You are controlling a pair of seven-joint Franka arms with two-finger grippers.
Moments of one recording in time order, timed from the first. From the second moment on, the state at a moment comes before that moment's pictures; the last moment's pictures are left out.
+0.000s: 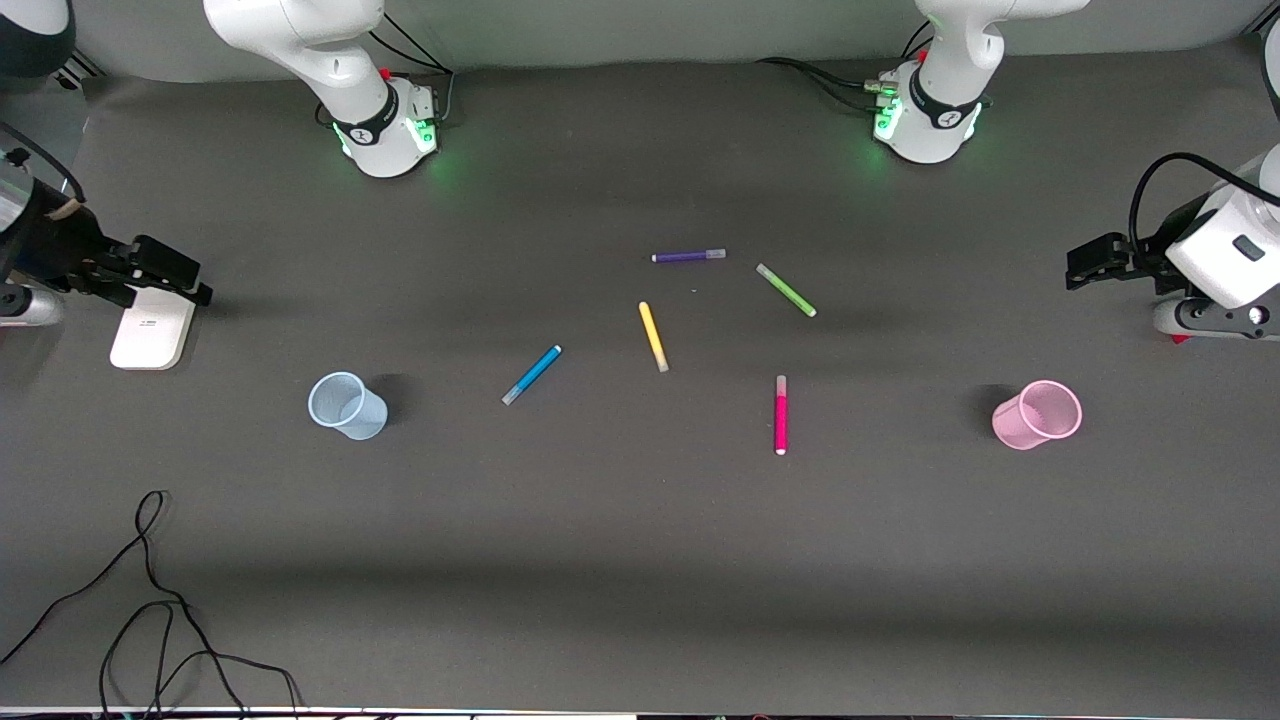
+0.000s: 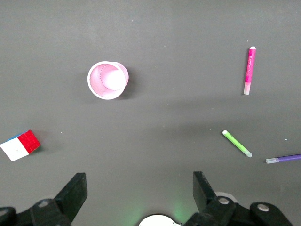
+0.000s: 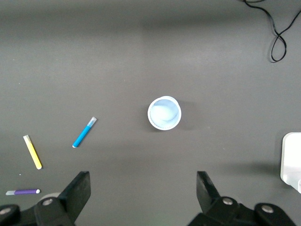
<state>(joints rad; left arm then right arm) -0.01 0.03 -0.02 -1.64 0.00 1.52 0.04 0.12 -0.03 -0.13 -1.64 0.08 1.61 0.07</state>
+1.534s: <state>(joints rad) -0.13 0.07 -0.12 -1.62 -0.05 1.51 0.08 0.23 0.10 -0.09 -1.60 0.18 1.51 0.65</state>
